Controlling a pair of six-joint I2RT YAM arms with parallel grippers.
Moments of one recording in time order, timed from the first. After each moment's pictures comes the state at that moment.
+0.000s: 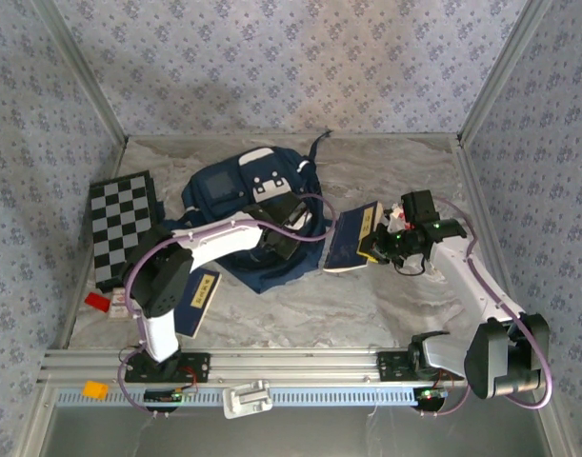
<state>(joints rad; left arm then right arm) -0.82 1.84 1.30 -0.60 -0.15 -0.08 0.16 1.19 0.88 -0.81 -0.61 0.59</state>
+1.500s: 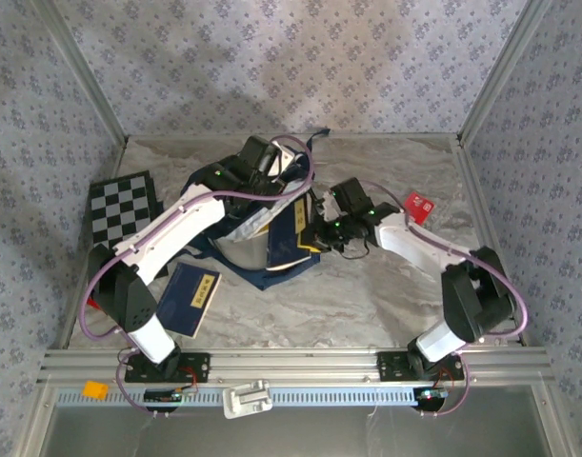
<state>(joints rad) -0.69 1.65 1.61 -0.76 -0.23 0.06 0.55 1.59 1.10 -0.44 -0.66 0.74</state>
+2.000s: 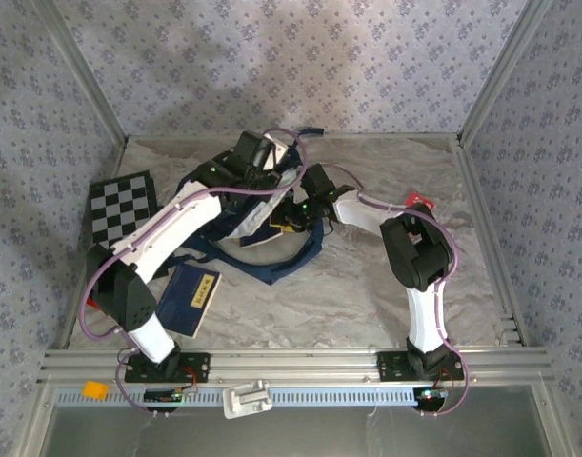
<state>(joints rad) -0.66 1.65 1.62 -0.74 -0.24 0.03 0.57 2.02 1.41 -0.31 -0.60 0.68</state>
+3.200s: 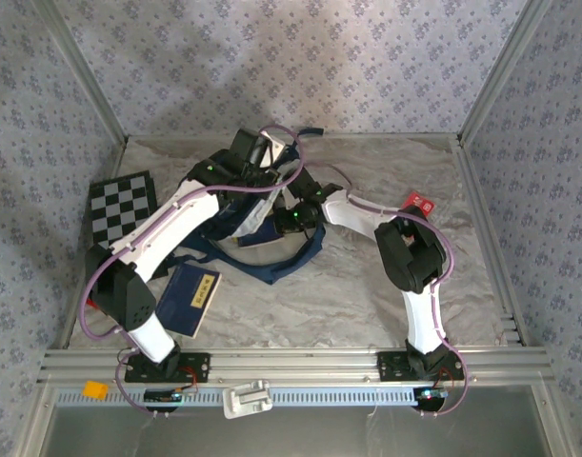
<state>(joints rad) -0.64 1.65 1.62 -0.72 -0.21 0.02 0.64 2.03 1.50 -0.50 -0.27 0.35</state>
